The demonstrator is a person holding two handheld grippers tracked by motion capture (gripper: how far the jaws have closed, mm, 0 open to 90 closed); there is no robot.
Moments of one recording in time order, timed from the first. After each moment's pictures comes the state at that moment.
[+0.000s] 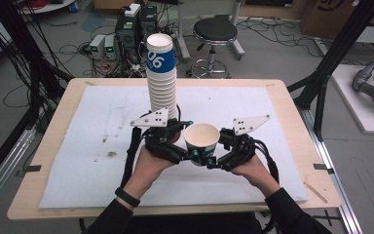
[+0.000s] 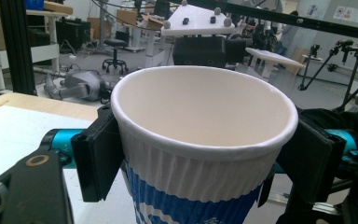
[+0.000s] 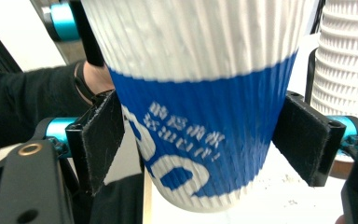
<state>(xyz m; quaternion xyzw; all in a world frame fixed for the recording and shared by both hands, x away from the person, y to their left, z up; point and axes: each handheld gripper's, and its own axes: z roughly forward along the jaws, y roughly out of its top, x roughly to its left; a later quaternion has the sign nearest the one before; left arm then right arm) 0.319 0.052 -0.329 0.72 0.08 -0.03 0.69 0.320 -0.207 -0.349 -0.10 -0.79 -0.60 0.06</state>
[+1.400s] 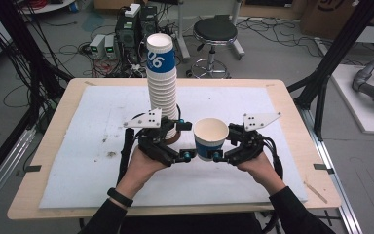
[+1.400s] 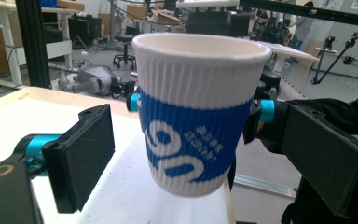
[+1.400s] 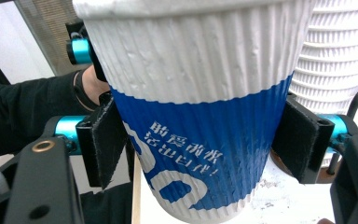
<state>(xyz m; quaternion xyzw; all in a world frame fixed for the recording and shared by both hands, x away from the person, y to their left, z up) 0.318 0.068 -0.330 0.73 0.09 -0.01 0.67 0.323 -0.225 -0.338 -0.11 -0.78 -0.62 0.03</state>
